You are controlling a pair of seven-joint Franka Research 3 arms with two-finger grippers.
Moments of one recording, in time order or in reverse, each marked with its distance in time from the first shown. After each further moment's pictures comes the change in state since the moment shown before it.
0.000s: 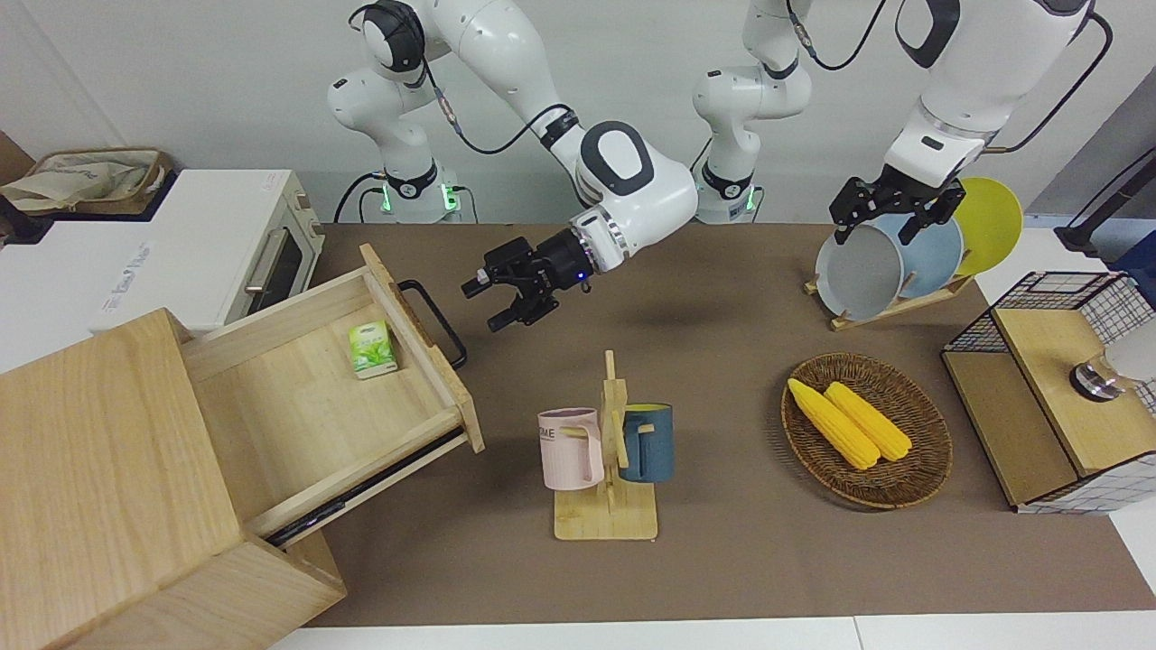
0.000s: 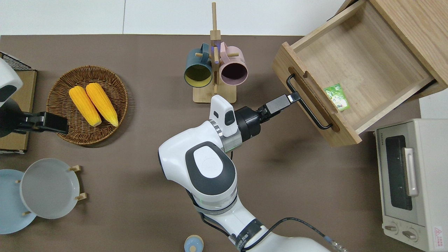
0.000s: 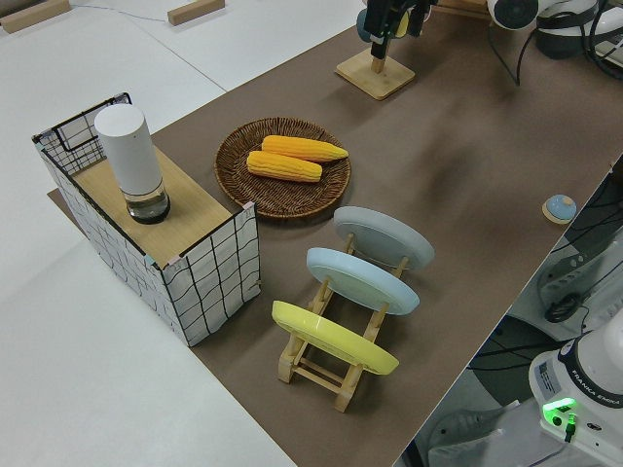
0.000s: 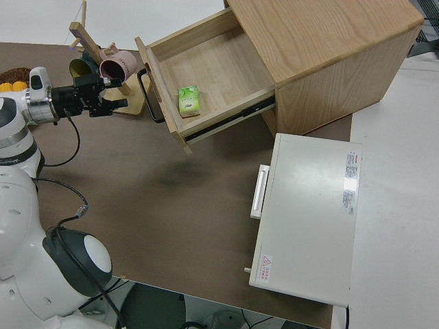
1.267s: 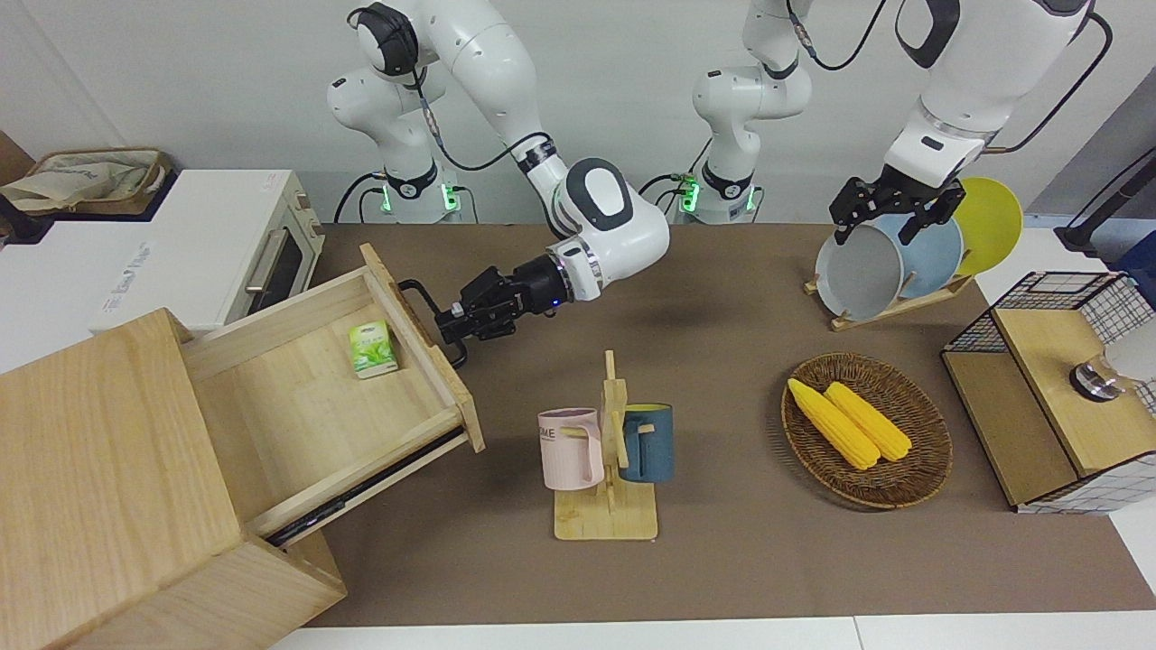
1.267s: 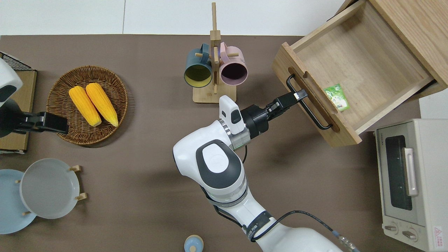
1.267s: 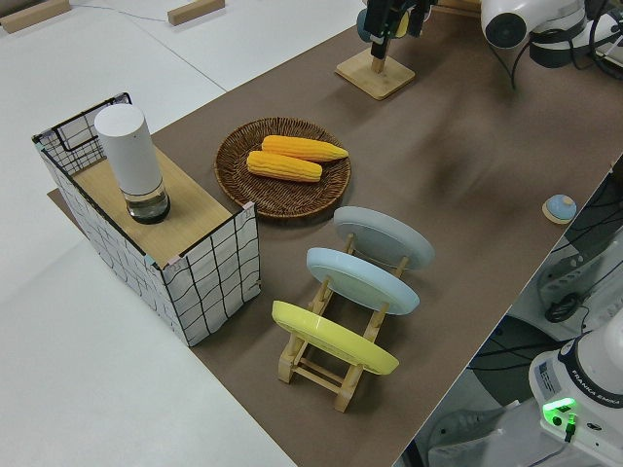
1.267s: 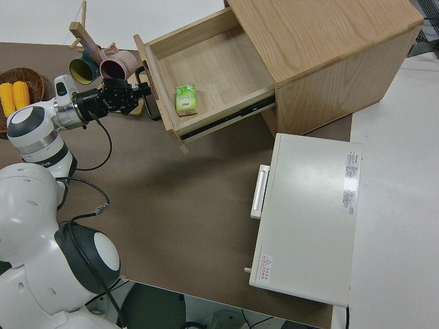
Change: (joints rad) left arm 0.000 0.000 0.000 0.000 0.000 0.000 0.000; right arm -0.050 0.013 -0.002 -0.140 -0.215 0.000 0.000
